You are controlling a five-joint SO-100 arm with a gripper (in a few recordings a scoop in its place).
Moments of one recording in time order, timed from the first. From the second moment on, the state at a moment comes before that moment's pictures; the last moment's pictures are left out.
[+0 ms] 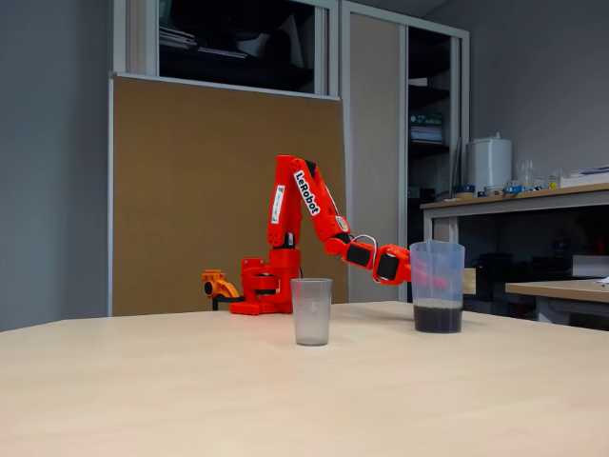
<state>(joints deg) -41.6 85.2 148.8 -46.0 92.4</state>
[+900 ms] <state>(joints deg) -38.4 79.6 143.7 -50.0 84.6</state>
